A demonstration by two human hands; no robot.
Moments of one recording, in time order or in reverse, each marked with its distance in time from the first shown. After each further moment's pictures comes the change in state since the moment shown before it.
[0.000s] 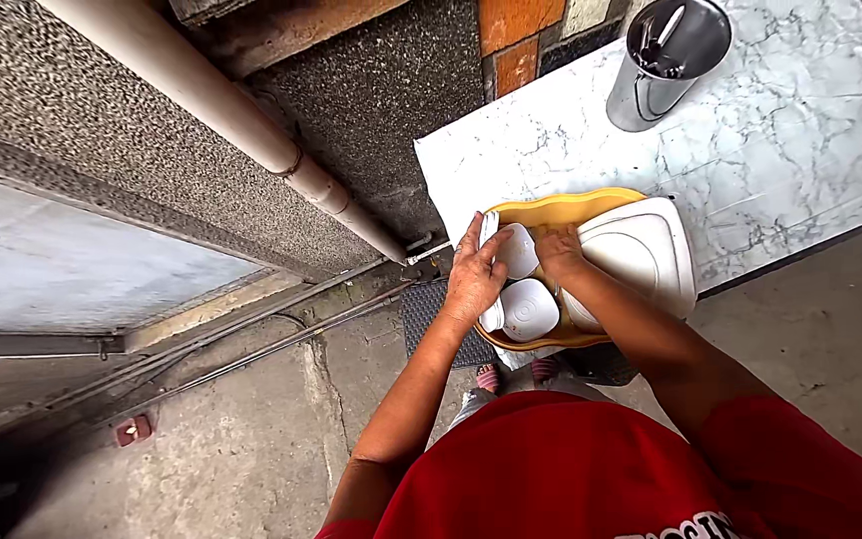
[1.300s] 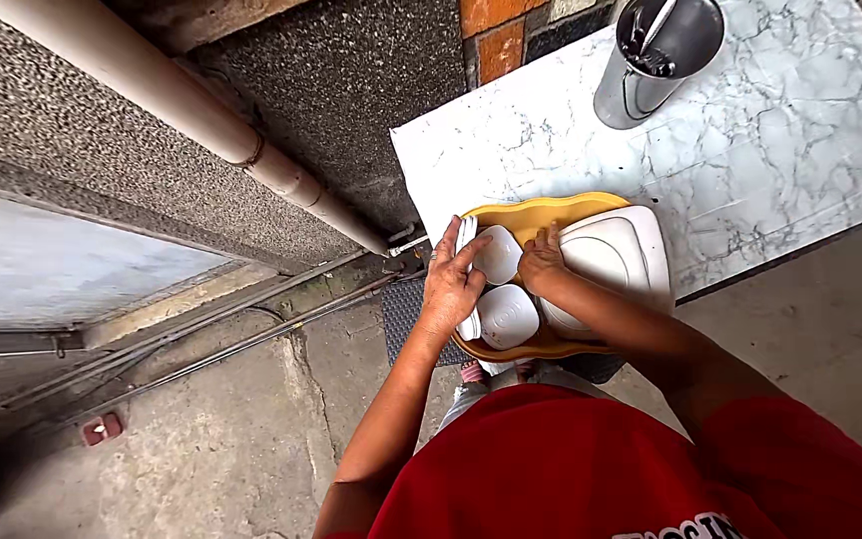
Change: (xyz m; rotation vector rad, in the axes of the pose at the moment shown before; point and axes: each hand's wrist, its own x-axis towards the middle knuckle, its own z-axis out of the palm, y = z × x) left_hand -0.001 0.000 0.003 -0.024 0.028 0.001; right_hand -0.004 0.006 0.005 -0.340 -0.208 -0.164
